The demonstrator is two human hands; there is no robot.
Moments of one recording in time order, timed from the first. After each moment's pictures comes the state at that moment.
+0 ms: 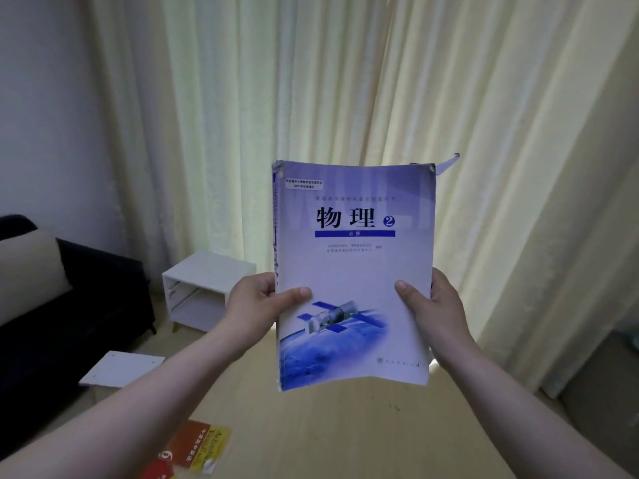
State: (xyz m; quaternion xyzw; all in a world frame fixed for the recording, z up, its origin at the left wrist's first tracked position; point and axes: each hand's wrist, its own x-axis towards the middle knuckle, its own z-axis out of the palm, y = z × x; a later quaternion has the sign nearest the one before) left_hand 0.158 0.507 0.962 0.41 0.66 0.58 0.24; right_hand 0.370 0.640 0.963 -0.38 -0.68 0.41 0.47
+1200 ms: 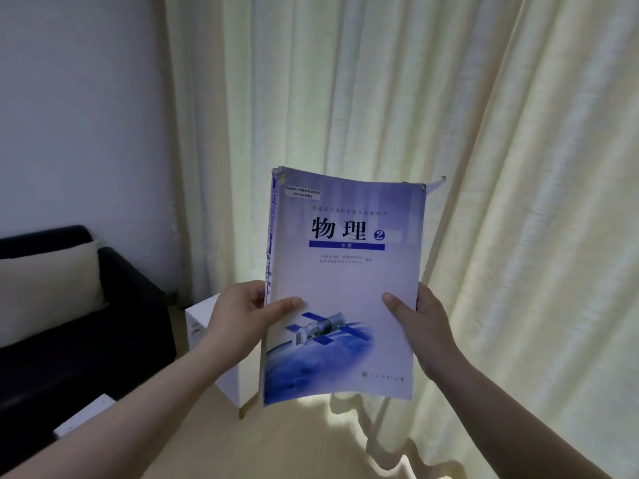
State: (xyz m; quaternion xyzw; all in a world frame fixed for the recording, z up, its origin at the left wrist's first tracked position) left_hand -0.024 0.923 0.975 0.31 0.75 0.58 0.08; right_hand 0.120 1.128 0.959 -0.26 -0.73 0.52 0.37
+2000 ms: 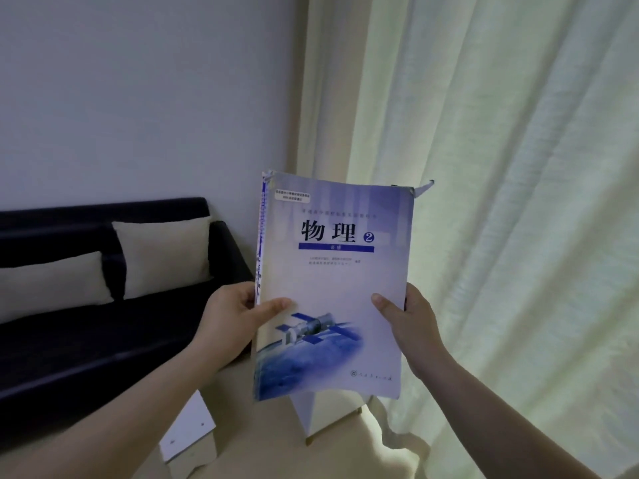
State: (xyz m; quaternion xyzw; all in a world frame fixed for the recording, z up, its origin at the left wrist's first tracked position) left_hand -0.332 0.932 0.925 0.12 0.80 0.59 -0.02; right_hand -0.285 1.177 0.917 -0.14 -0.78 0.58 0.21
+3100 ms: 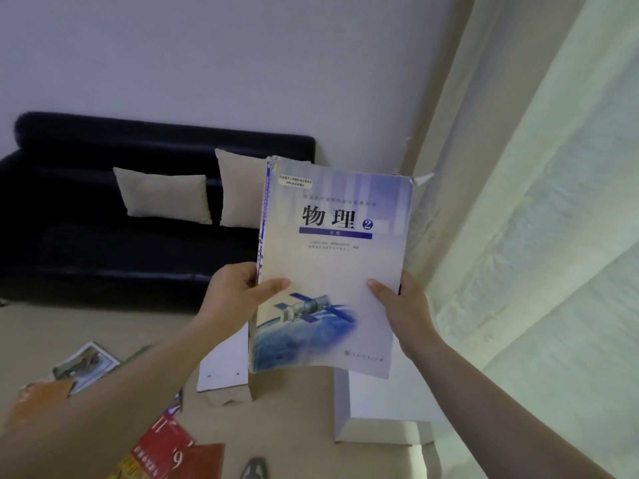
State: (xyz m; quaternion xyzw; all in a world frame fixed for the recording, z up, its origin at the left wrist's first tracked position) left_hand -0.547 0.992 0.825 -0.17 0.85 0.50 -0.07; right_hand -0.622 1.227 0.798 -0.02 -0.77 0.64 -0.03
